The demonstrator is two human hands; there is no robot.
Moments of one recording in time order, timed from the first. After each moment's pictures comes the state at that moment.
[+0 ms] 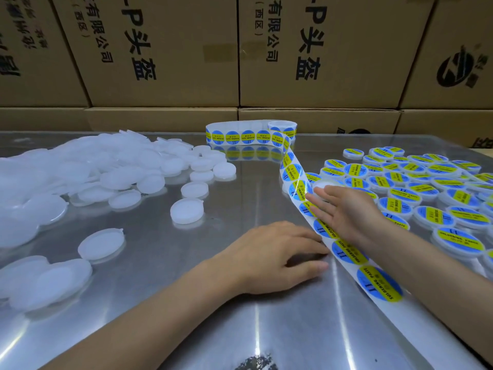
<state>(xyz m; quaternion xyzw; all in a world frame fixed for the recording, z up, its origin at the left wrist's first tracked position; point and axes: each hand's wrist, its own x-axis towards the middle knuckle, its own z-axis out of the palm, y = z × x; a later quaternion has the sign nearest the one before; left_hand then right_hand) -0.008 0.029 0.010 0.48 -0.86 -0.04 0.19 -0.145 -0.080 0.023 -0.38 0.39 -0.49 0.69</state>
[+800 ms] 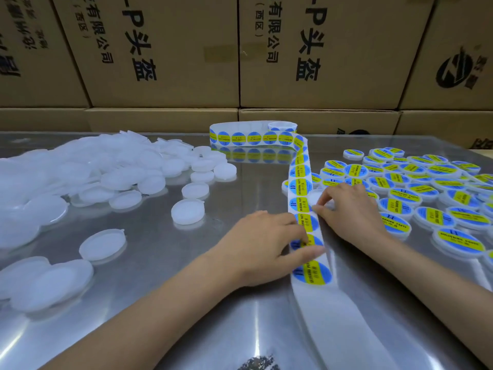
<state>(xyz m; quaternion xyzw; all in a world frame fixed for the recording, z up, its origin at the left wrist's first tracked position) -0.001 0.029 0.020 0.55 -0.82 0.05 0.15 -0.157 -0.092 0.009 -0.80 0.55 -0.22 0.00</state>
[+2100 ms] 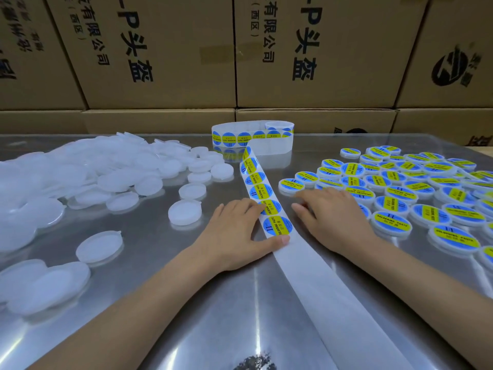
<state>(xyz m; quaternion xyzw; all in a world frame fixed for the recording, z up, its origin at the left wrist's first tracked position) 0.031 0.013 -0.001 0.68 -0.71 -0.01 0.18 -0.146 -0.077 0.004 -0.87 0.43 -0.20 -0.10</state>
